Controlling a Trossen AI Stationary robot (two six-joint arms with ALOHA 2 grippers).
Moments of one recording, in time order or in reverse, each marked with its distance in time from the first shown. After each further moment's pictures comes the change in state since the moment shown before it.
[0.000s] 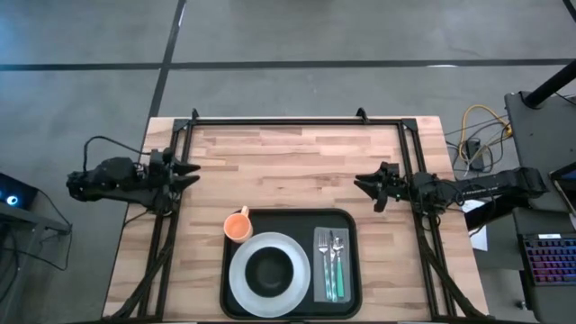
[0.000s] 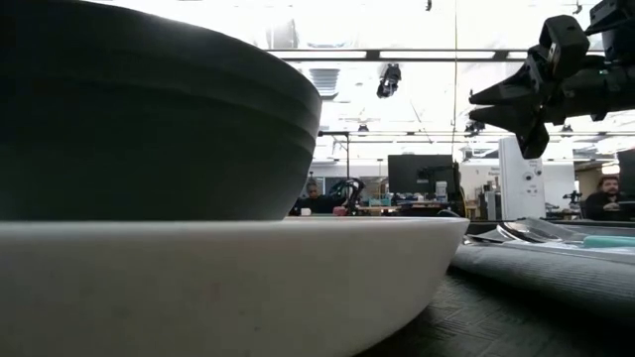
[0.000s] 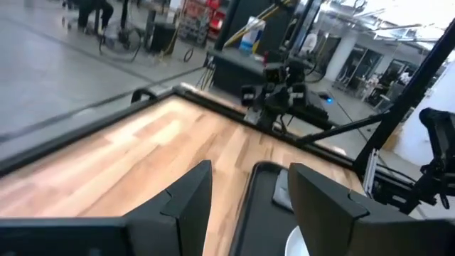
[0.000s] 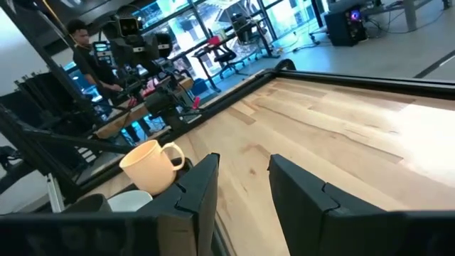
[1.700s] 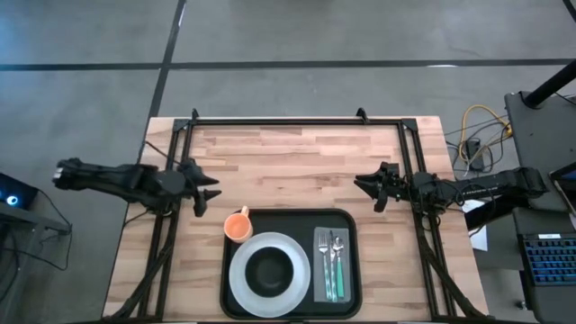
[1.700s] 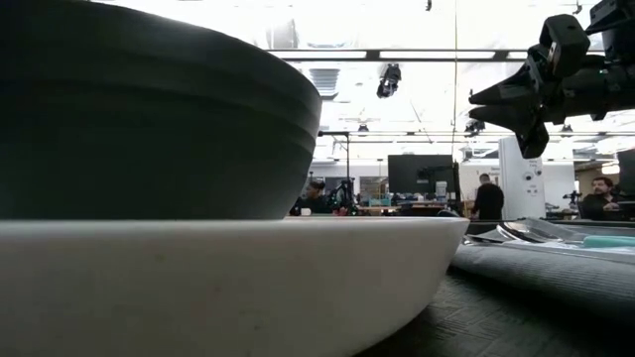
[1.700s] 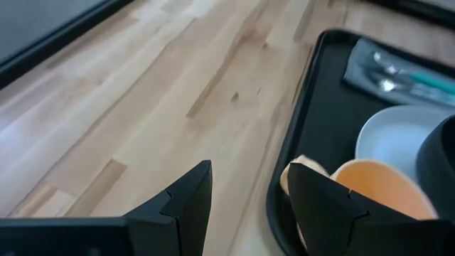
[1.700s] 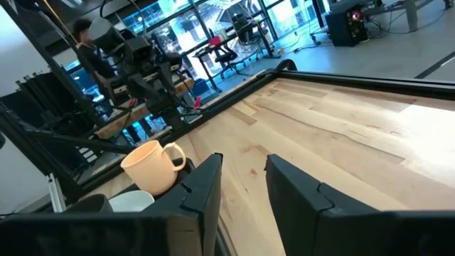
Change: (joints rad) left arm 0.000 0.497 -0.002 -0.096 0.000 -0.083; right arm 0.001 0.000 0.001 0.002 -0.002 0.000
